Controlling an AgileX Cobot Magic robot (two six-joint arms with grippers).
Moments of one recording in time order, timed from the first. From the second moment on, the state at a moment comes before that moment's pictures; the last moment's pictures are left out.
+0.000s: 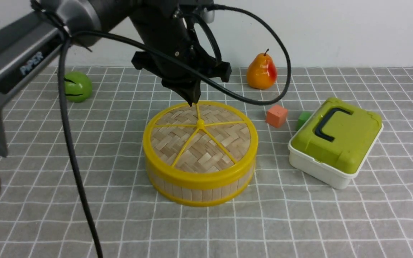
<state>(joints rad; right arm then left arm) 0.00 -0.01 0.02 0.07 0.40 0.10 -0.50 2.04 -2.13 -0.03 1.23 -0.18</state>
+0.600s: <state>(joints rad) 0.00 -0.01 0.02 0.07 0.40 0.10 -0.59 2.20 -2.15 0.21 1.15 -0.18</state>
